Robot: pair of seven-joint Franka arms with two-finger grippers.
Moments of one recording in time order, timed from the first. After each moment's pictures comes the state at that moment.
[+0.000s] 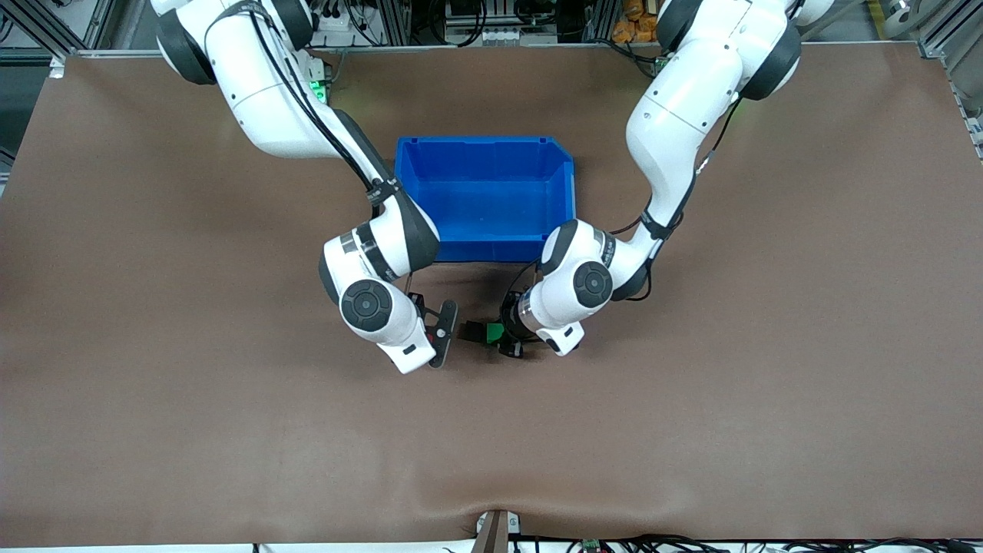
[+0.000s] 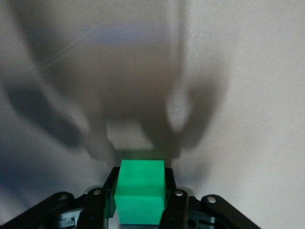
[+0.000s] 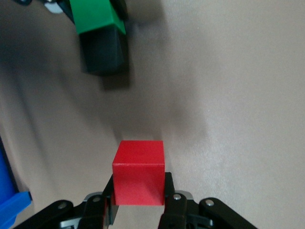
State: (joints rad) left arm -0.54 0.97 -0.15 -1.33 -0.40 2.51 -1.85; right arm 0.54 0.88 -0.05 -1.24 0.13 2.03 -0.89
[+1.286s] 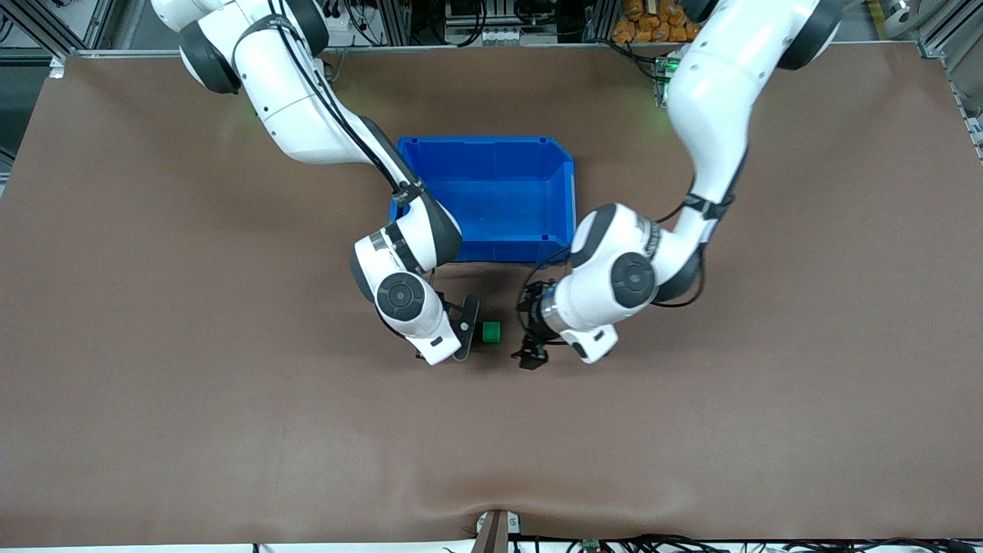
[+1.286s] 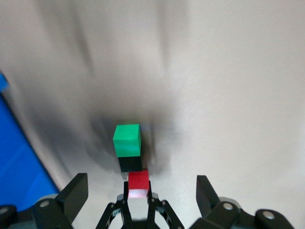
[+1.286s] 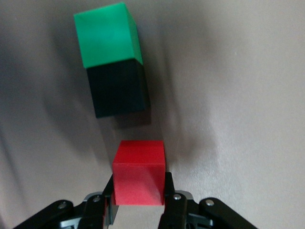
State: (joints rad) left arm -0.44 0.76 -0.14 -1.28 -0.32 2.18 -1.81; right arm 0.60 0.94 -0.05 -1.24 0.12 2.12 -0.87
